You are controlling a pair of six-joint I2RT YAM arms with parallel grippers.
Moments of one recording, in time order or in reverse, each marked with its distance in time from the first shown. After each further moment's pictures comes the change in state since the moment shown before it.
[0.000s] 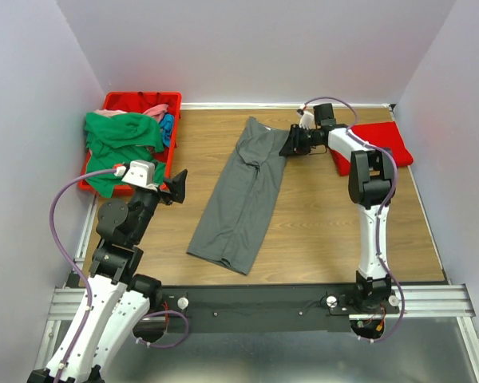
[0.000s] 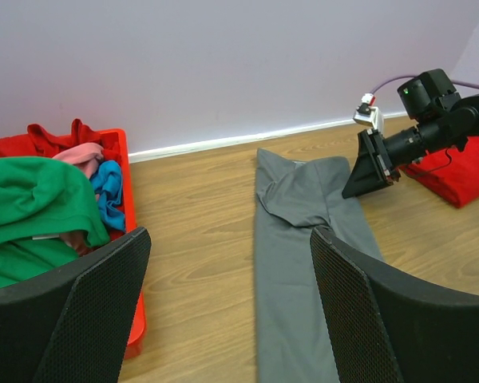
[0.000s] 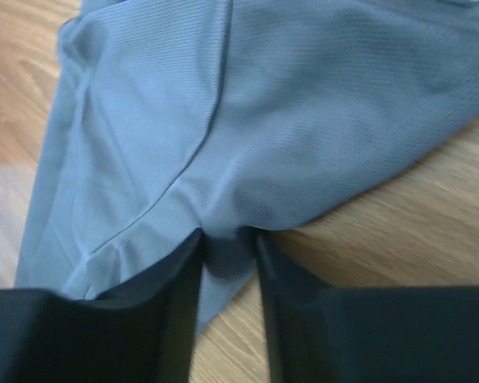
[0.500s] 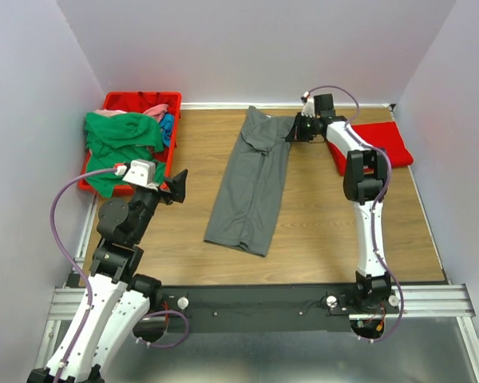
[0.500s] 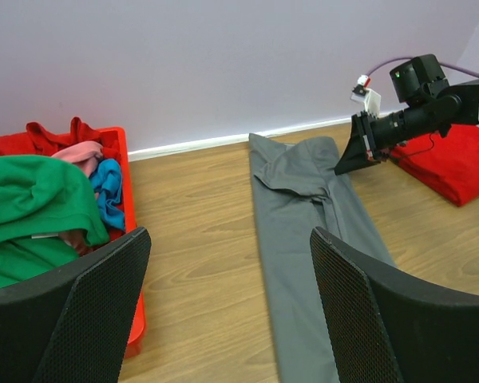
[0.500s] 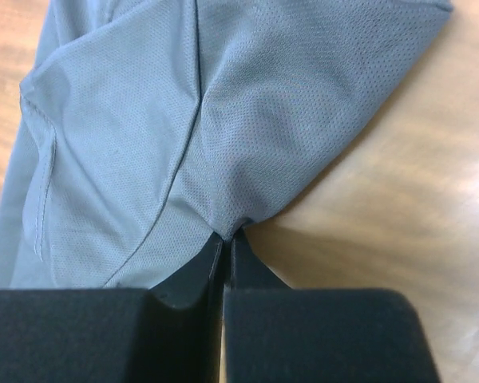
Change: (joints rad) left arm 0.000 0.005 0.000 0.001 0.000 0.000; right arm -0.010 0.135 0.254 -0.016 0.172 0.013
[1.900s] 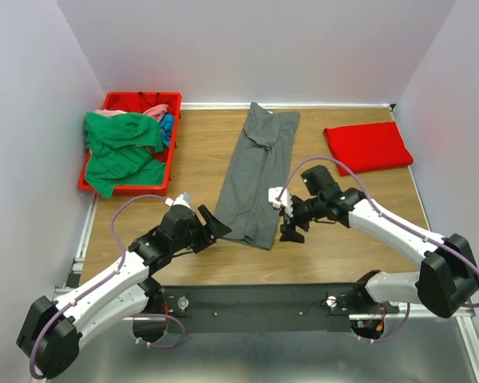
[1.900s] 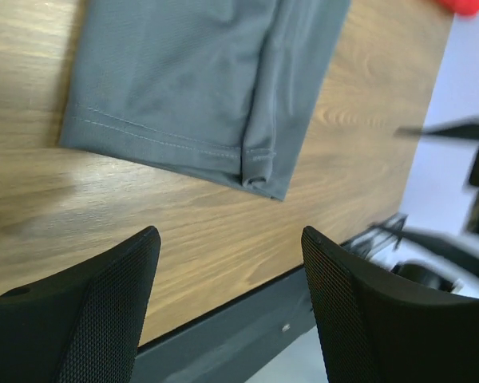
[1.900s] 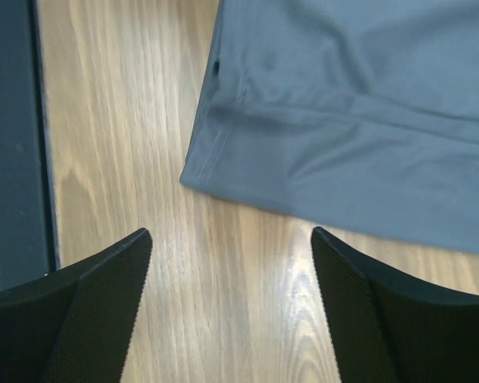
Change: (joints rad) left arm -0.357 0.269 -0.260 -0.229 0.060 -1.066; right arm 0.417 -1.246 -1.267 -0.118 -0.172 -0.941
